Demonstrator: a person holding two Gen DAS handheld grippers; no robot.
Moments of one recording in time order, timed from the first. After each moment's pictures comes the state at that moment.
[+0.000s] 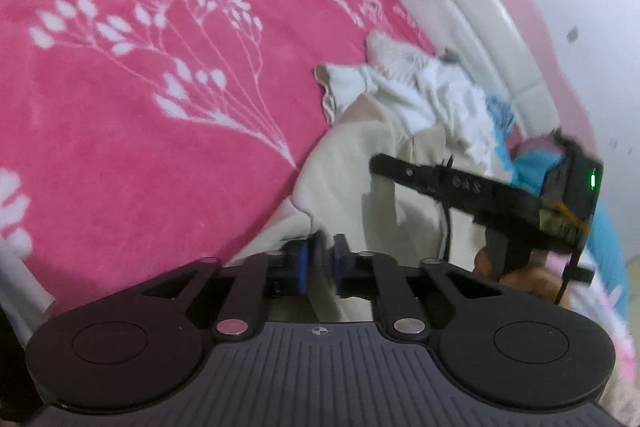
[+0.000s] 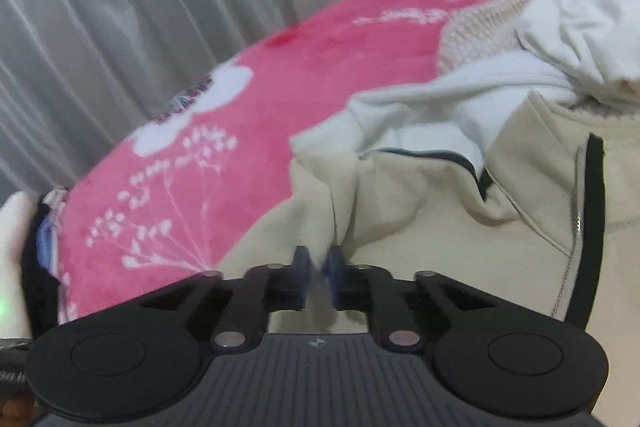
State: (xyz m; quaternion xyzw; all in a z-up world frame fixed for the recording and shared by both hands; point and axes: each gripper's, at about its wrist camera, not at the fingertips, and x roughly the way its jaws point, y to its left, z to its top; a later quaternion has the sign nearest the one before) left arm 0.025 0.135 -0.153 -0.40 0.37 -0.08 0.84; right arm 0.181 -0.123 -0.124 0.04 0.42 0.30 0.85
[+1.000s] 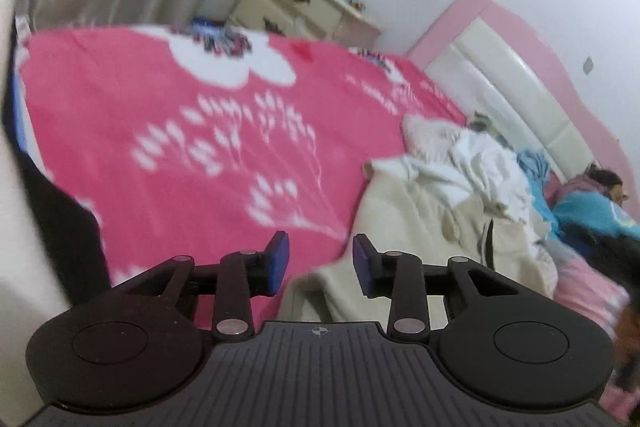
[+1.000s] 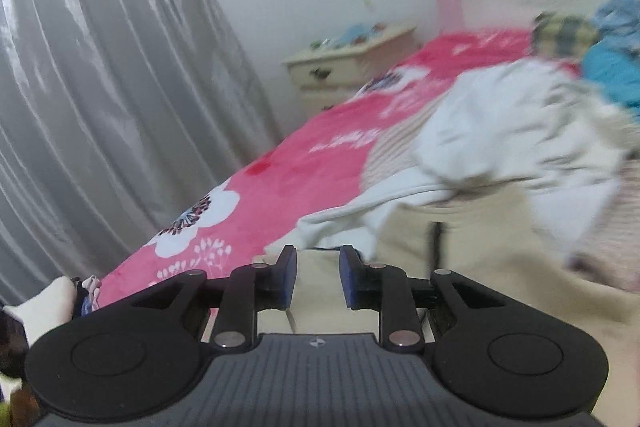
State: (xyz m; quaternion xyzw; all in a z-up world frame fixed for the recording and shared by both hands) left arm -0.010 0.156 -0.117 -0.32 0.29 0.01 0.90; right arm 0.103 -0.255 -0.022 0.11 0.31 0.23 0.91
